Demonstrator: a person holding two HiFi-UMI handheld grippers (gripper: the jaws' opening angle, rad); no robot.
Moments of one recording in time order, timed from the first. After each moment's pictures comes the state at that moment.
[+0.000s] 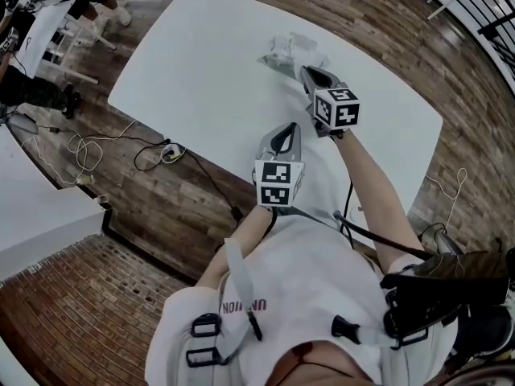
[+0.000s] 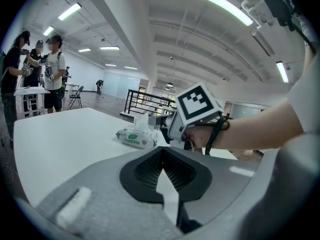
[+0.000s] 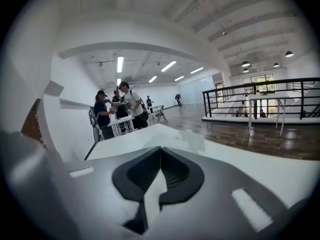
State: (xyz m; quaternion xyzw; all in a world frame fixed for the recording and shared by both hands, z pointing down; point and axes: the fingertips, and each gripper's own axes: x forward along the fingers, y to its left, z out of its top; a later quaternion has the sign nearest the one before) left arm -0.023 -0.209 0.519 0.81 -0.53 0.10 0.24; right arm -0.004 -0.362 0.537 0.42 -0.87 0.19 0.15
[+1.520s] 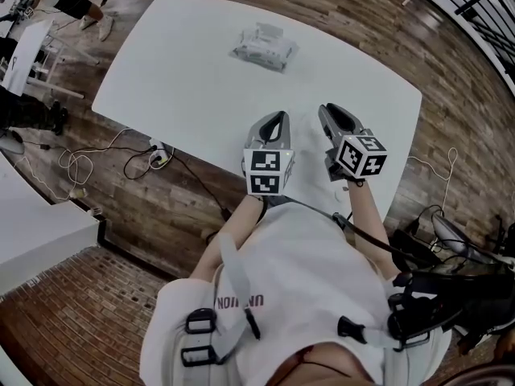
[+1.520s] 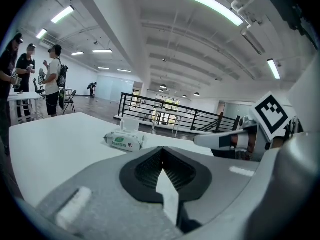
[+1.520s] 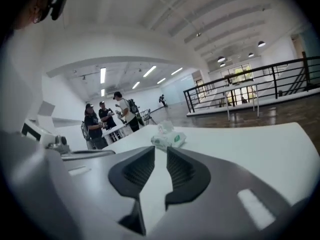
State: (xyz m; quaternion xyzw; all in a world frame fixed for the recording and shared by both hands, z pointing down) left arm 0.014 -0.196 0.501 0.83 -0.51 0.10 0.21; right arm 0.125 -0.215 0.505 0.50 -0.82 0.27 0.10
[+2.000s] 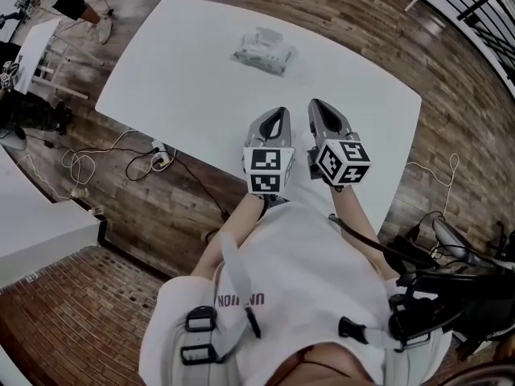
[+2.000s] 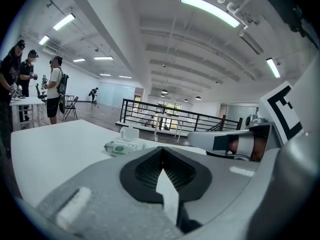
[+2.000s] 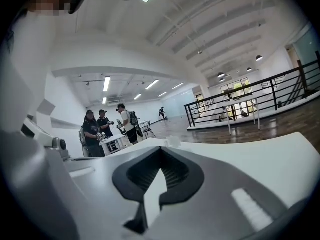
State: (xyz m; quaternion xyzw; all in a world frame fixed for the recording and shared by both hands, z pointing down) left arm 0.019 -0.206 0.478 0.83 -0.52 0.08 0.18; right arm 0.095 -0.222 0.466 0.52 -0.83 0.20 0.04
